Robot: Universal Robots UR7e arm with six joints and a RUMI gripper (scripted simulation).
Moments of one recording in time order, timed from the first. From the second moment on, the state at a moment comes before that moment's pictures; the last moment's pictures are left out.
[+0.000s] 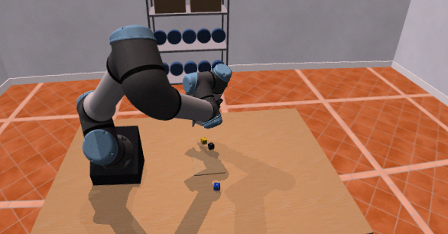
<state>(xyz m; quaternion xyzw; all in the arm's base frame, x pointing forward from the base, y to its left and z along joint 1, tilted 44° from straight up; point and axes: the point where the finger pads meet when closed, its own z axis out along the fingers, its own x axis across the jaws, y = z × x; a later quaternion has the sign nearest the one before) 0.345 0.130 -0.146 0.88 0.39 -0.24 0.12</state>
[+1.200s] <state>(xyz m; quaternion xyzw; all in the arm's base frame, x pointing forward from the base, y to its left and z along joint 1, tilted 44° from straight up) 0.344 0.124 -0.139 0.54 0.79 -0.30 0.06</state>
